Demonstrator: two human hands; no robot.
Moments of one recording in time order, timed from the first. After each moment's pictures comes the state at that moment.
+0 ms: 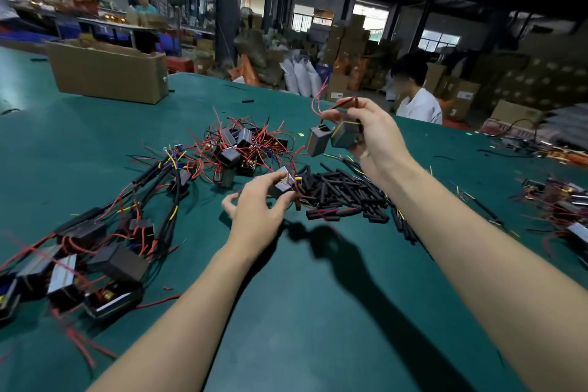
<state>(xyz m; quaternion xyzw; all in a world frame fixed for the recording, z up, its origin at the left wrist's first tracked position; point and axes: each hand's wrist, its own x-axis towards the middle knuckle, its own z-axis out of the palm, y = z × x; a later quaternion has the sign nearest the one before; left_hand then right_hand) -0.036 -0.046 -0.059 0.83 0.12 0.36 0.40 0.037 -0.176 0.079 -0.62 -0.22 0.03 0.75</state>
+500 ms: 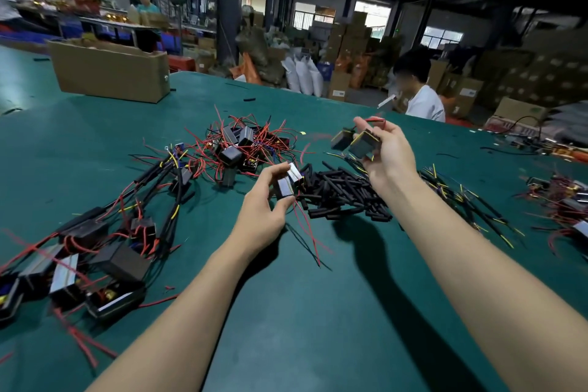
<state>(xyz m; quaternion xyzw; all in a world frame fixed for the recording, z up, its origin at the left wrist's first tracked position) -0.041 -0.044 -0.053 0.78 -0.01 0.32 0.54 0.054 -0.189 0.054 -0.55 -0.07 0.01 0.84</state>
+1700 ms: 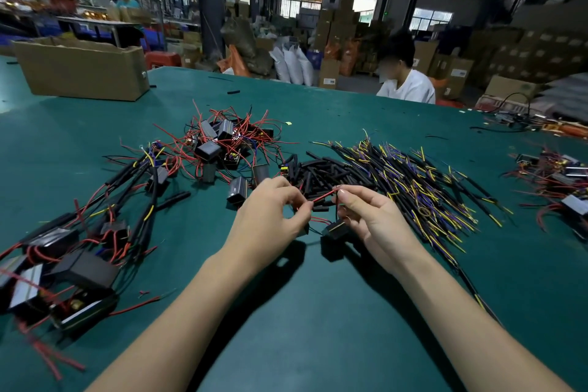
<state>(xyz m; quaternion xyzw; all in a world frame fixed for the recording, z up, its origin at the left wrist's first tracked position) -0.064 -0.084 -0.032 0.89 -0.01 0.29 0.35 0.008 -0.245 -0.033 -0.58 -0.14 0.13 0.79</state>
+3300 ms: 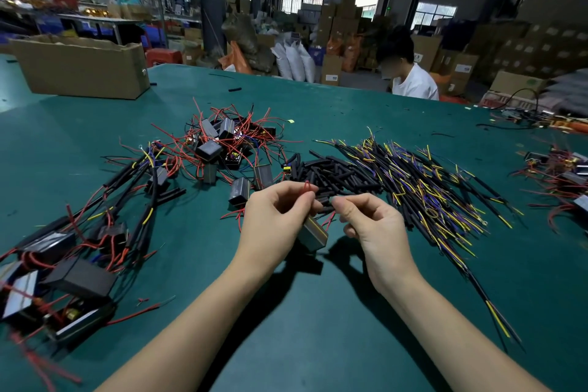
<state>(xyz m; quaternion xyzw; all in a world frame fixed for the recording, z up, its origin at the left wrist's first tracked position) -0.062 -0.099 -0.029 0.70 0.02 0.28 0.66 -0.012 -0.231 -0.040 -0.64 -0.14 0.00 0.76</state>
